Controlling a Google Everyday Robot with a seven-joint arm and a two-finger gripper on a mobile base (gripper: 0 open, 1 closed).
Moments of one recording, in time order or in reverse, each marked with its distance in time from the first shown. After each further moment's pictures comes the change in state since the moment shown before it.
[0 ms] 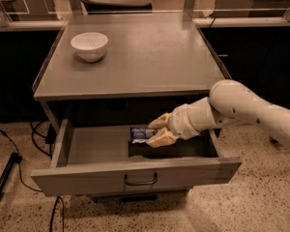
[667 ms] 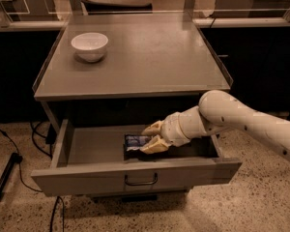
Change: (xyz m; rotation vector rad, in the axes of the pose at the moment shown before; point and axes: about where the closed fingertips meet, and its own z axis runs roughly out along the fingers) arm 0.011 0.008 0.037 -0.021 -0.008 -0.033
